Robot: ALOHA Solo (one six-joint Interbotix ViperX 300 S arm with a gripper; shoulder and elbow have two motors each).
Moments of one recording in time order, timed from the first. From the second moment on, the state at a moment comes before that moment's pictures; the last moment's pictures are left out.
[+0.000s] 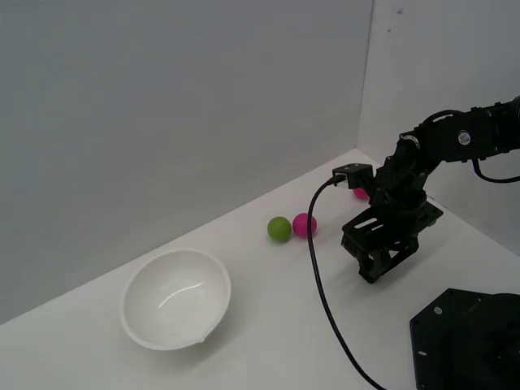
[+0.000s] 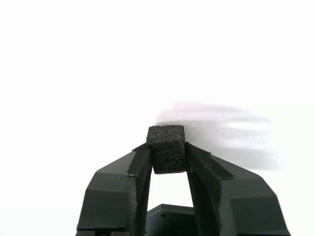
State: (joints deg) arm 1.0 107.5 107.0 148.4 148.5 -11.0 52.0 3.9
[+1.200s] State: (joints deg) arm 0.9 116.6 116.2 141.5 141.7 -8.1 56.1 3.9
